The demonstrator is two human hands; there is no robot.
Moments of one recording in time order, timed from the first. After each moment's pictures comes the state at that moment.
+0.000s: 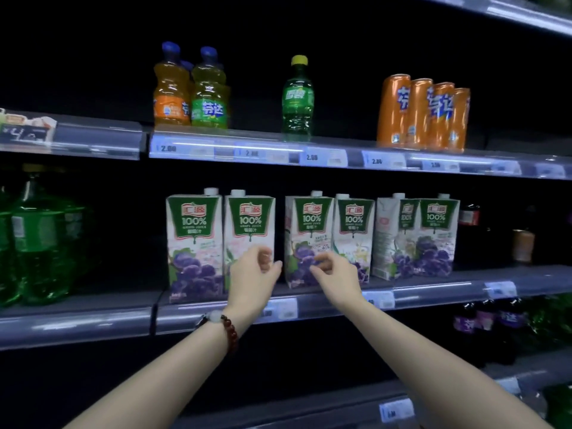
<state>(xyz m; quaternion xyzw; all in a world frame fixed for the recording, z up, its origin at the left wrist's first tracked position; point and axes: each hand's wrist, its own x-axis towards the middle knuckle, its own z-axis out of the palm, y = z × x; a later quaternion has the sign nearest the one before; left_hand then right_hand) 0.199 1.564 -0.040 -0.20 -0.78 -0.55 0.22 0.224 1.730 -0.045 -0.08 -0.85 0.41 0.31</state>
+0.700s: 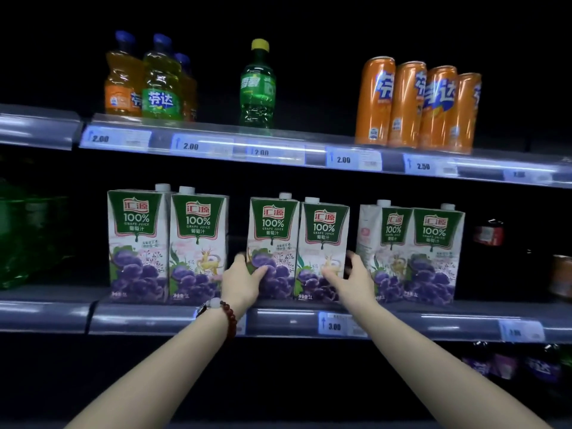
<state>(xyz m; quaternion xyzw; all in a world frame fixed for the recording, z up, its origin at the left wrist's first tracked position) 0.155 1.668 -0.050 -0.03 -0.84 -0.51 0.16 0.188 1.863 -0.052 -0.07 -0.81 0.51 0.27</state>
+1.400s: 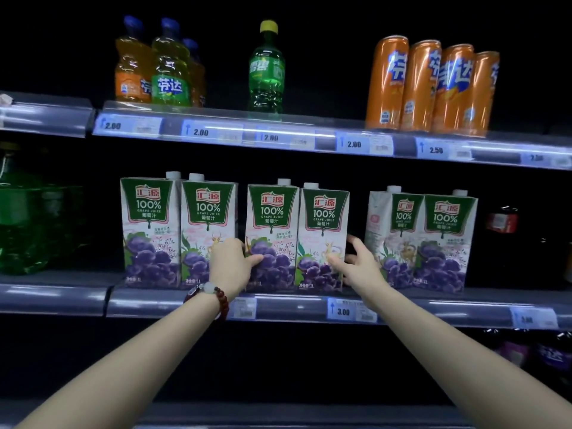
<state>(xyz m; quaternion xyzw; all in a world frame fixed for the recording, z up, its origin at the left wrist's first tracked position) 0.167 1.635 -0.038 -0.05 -0.89 -0.36 0.27 0.193 1.865 -0.049 0.01 -0.79 0.57 0.20</state>
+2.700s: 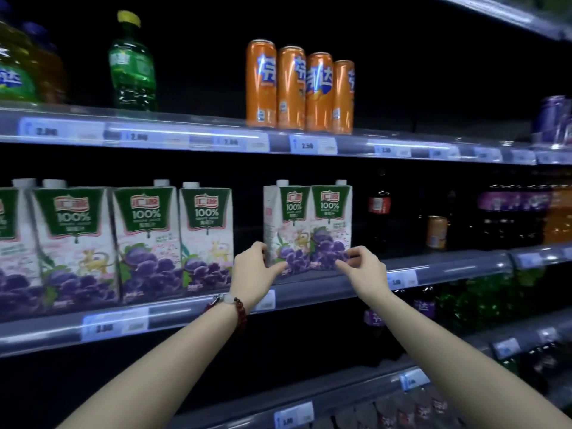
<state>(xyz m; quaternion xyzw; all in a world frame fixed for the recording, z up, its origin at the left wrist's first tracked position) 0.208 1.823 -0.051 -0.24 -0.84 -0.46 0.17 0.280 2.031 -0.066 -0.19 -0.82 0.41 0.36</state>
